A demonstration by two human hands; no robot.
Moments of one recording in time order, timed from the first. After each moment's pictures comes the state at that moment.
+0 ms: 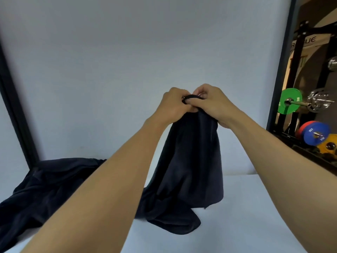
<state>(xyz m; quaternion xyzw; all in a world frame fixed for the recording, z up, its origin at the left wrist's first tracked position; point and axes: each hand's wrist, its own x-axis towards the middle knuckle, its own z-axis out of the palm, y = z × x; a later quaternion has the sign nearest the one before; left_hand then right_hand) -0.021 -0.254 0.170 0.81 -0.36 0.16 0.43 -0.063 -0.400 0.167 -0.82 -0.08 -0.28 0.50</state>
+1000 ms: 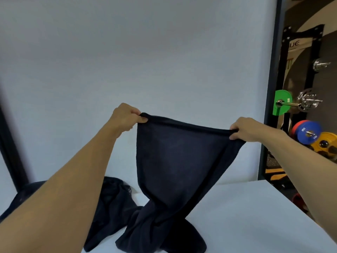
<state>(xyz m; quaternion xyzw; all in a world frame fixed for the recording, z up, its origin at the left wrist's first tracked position) 0.055 -0.168 0.177 0.86 -0.20 0.11 0.45 -0.050 -0.534 0.132 -0.99 0.12 -0.10 0.07</state>
